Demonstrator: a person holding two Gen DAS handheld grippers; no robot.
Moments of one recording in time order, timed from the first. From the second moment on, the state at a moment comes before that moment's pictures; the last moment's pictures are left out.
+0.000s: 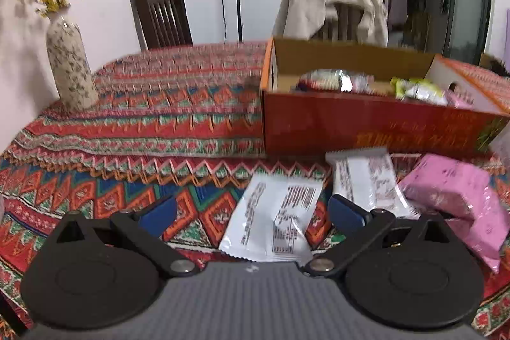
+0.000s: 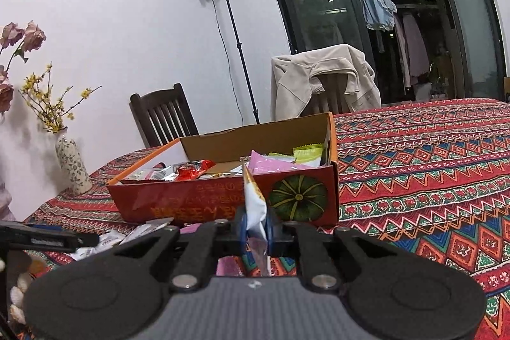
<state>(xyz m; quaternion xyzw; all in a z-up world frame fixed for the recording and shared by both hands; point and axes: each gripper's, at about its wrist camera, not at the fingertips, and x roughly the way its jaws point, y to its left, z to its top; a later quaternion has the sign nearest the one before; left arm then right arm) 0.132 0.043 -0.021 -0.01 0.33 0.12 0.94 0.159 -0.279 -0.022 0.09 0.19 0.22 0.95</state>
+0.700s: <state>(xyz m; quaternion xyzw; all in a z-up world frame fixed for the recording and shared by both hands) 0.135 0.057 -0.028 -0.07 0.32 0.10 0.94 0.163 -0.280 -0.025 0.08 0.20 0.22 0.95</state>
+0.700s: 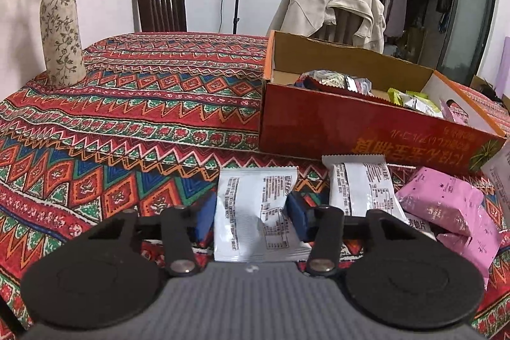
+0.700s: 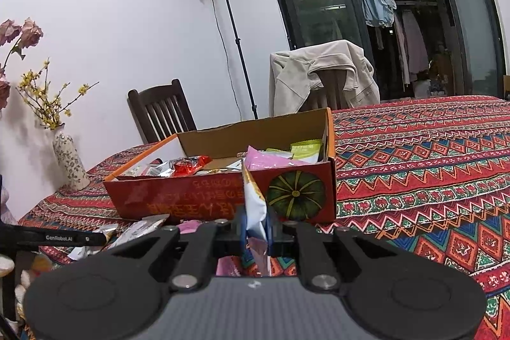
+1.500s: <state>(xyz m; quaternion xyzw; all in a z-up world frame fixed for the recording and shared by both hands) 0.118 0.030 0.050 -0.08 0.20 0.05 0.98 0.157 -0.270 0.028 0.07 0.15 0.22 0.96</state>
